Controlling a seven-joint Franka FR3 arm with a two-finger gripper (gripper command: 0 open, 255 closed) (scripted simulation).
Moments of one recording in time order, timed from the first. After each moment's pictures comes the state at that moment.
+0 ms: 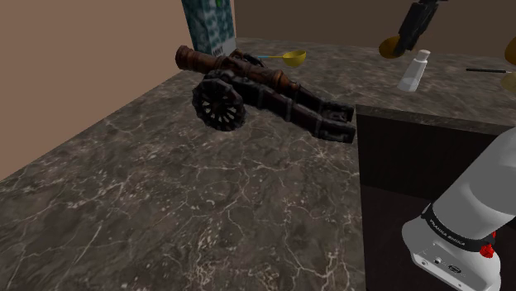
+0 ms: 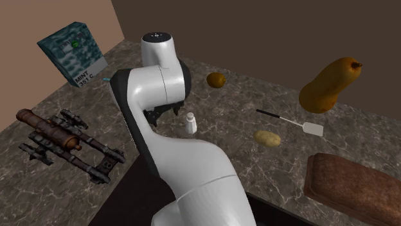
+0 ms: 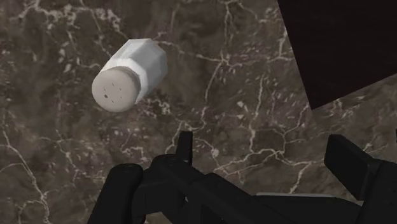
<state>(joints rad) -0.07 -0.77 -0.16 -2.29 -0.03 1.54 -0.30</state>
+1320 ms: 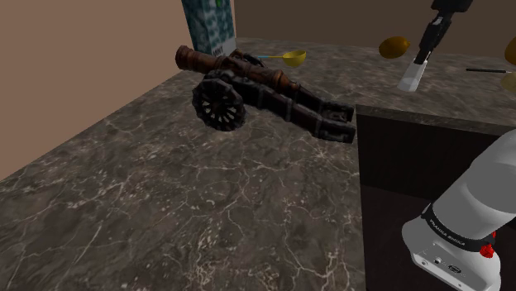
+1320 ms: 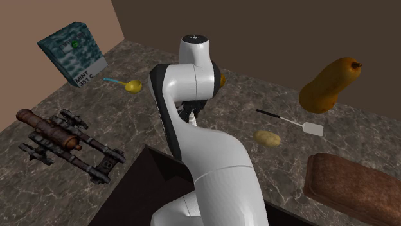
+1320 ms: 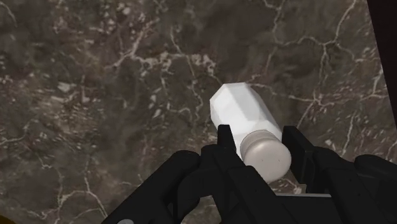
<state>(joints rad) -0.13 -0.73 -0.33 -2.30 -0.14 1.57 -0.46</state>
